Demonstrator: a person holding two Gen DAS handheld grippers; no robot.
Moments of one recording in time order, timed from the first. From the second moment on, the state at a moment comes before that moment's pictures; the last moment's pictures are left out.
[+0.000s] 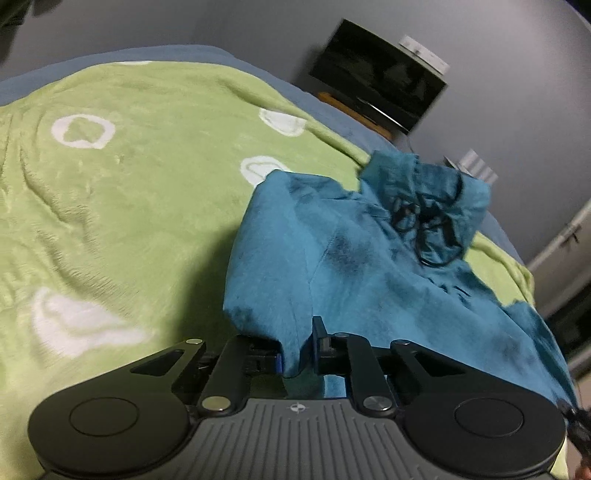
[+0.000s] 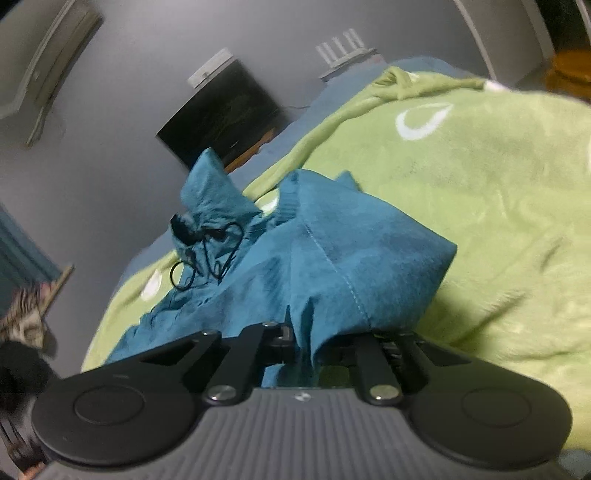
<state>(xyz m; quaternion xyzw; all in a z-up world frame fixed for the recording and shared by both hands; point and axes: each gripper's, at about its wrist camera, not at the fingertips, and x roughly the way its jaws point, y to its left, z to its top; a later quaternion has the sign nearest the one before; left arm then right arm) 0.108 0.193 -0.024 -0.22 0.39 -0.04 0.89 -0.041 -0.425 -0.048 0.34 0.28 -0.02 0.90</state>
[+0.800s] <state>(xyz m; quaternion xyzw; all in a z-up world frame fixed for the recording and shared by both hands) 0.088 0.105 0.087 -0.04 0.23 -0.05 0.97 -0.081 -0.395 0.011 0.16 0.17 -0.10 0.97</state>
